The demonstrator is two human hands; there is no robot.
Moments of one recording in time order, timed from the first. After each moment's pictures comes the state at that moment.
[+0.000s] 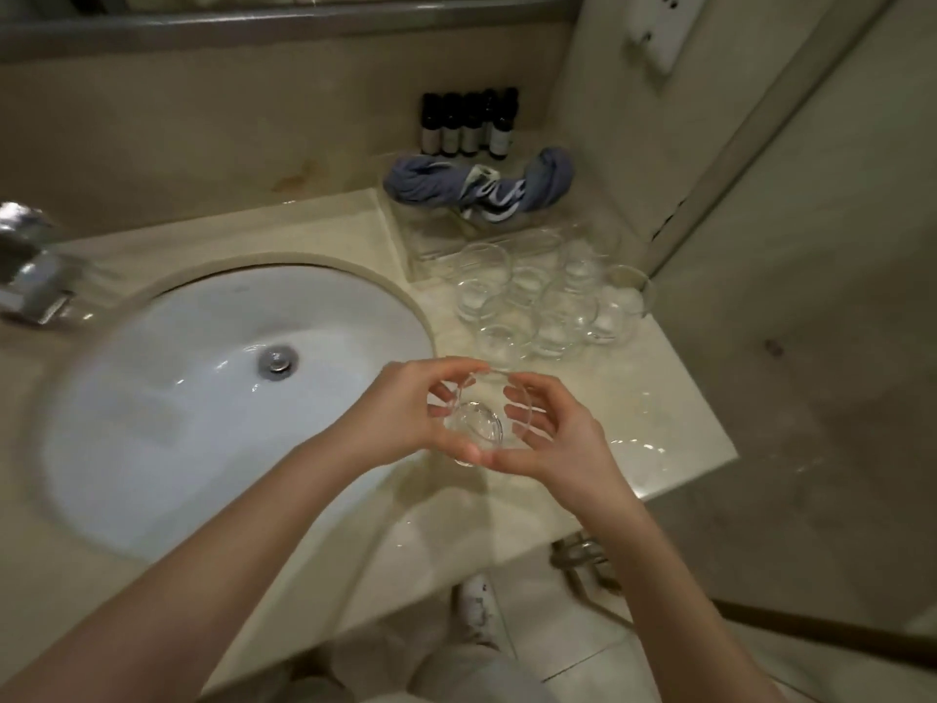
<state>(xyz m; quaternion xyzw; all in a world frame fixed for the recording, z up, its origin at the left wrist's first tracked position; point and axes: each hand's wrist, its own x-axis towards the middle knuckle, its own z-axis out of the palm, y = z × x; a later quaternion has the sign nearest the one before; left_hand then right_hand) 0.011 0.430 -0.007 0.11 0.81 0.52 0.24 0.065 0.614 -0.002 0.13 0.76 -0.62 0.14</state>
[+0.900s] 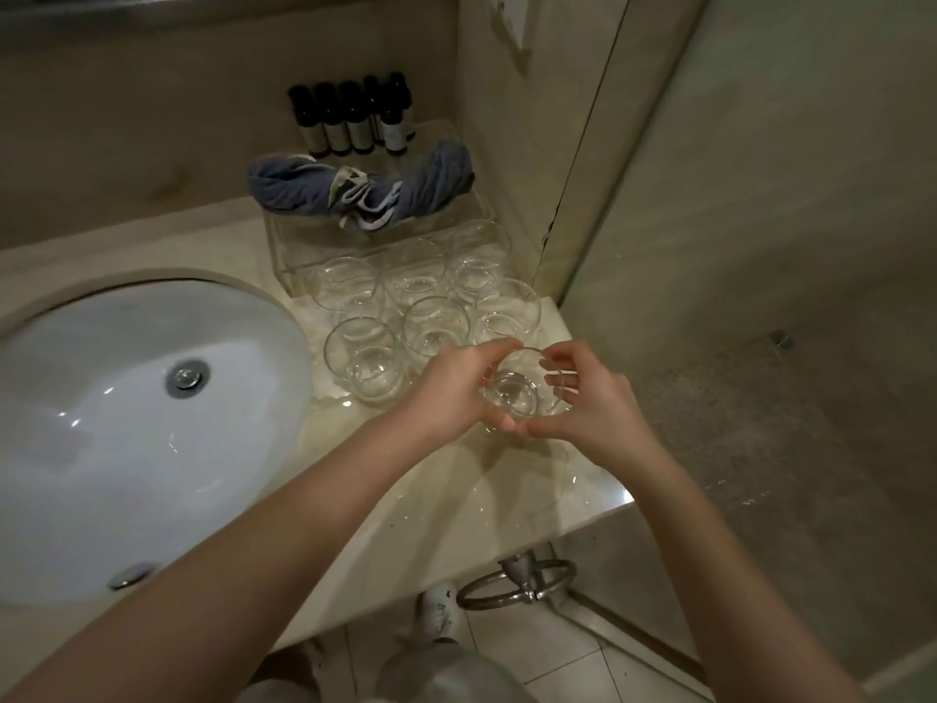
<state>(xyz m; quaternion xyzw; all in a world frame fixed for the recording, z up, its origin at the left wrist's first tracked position) -0.048 0.631 -0.024 0.12 0.87 0.42 0.23 -0.015 0.799 -0.023 0.08 0.88 -0.45 0.13</state>
